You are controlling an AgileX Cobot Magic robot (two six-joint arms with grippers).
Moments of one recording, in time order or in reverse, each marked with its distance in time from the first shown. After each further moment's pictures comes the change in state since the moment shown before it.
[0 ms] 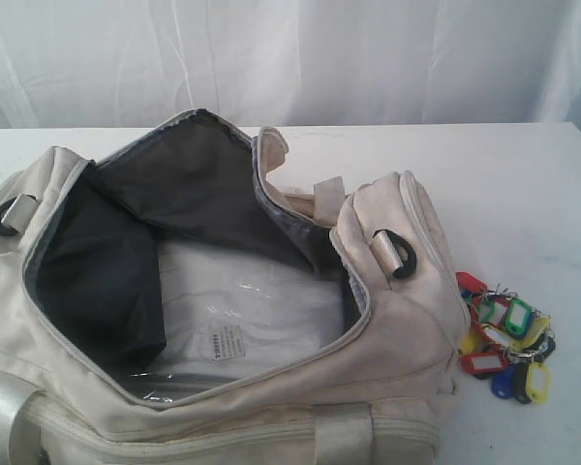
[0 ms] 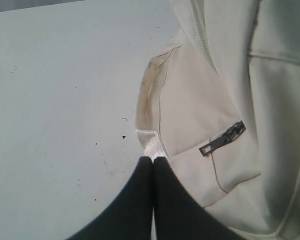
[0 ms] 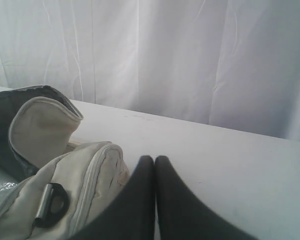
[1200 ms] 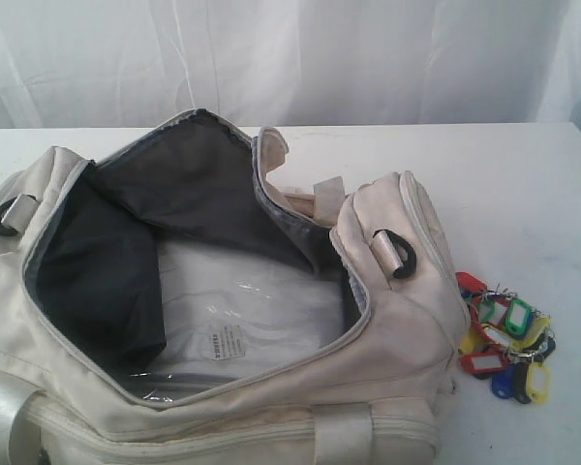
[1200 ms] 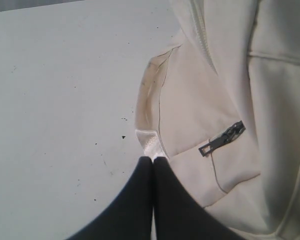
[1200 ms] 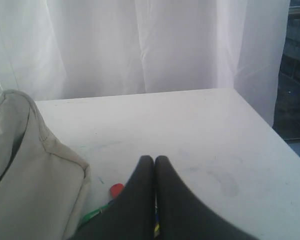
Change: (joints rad) left arm 0.000 0.000 0.000 -0.002 0.000 0.000; right arm -0.320 -0.281 0.484 0.053 -0.258 0.072
